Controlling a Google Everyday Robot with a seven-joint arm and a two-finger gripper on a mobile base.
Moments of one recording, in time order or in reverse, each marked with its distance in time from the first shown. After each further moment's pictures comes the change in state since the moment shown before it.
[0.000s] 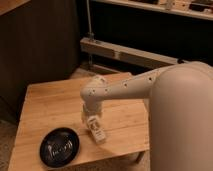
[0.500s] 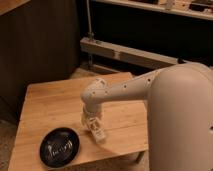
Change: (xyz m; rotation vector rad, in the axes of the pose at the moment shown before) arm 0.008 0.002 0.012 -0.008 0.017 -0.005
